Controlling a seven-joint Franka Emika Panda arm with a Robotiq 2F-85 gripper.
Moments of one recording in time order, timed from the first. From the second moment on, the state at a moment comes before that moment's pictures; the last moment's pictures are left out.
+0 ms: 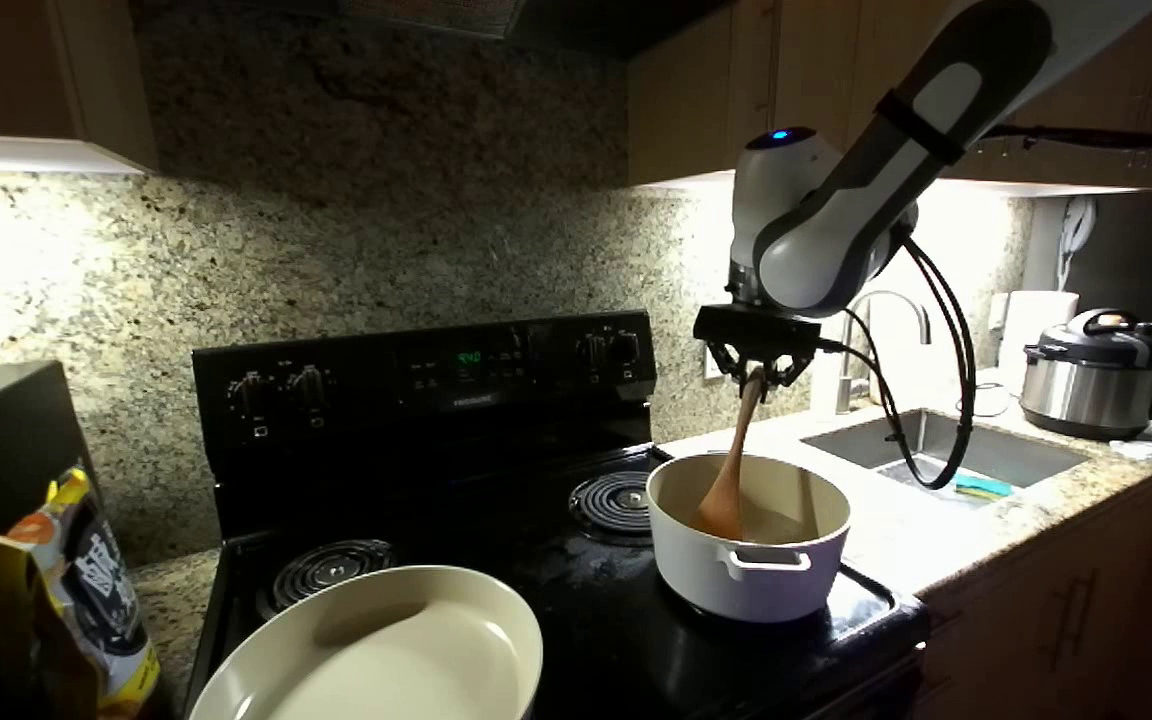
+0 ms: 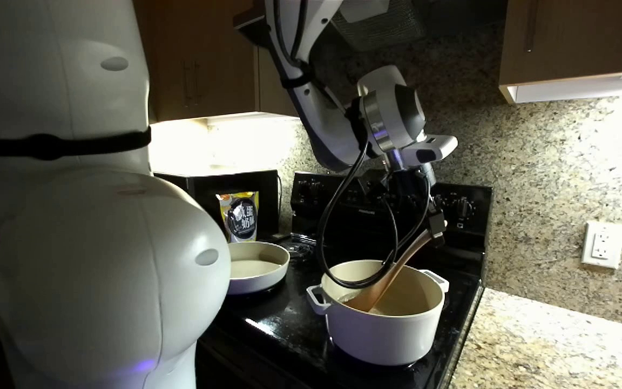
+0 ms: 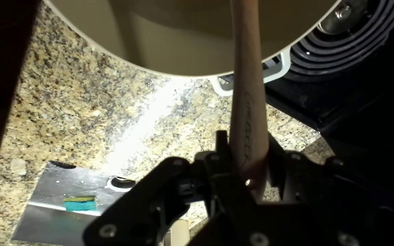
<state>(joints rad) -0.12 -0.14 -0.03 -2.48 -0.53 2.67 1.27</state>
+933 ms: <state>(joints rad) -0.20 -0.20 -0.07 -2.52 -0.51 2.67 1.26</state>
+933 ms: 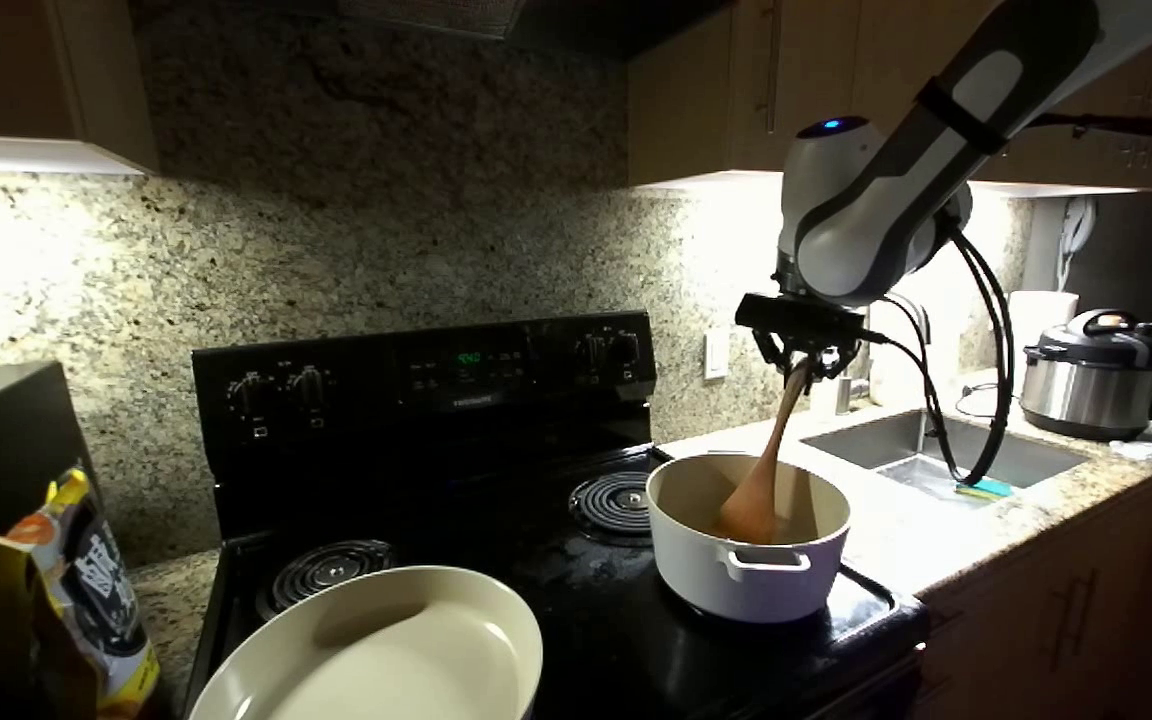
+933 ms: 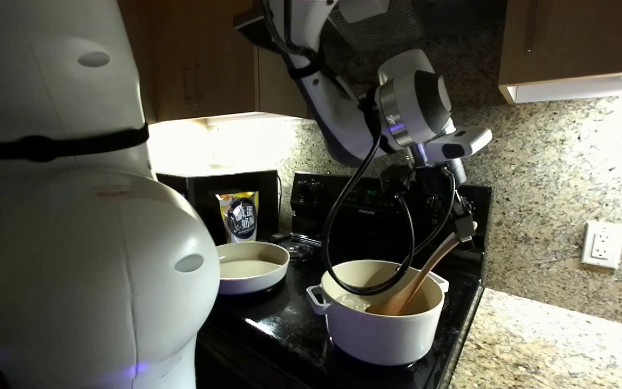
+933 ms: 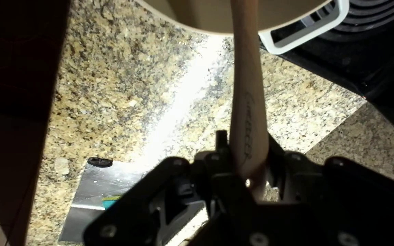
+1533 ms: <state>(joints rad) -0.19 -0.21 0.01 -2.56 -0.51 2.67 1.23</state>
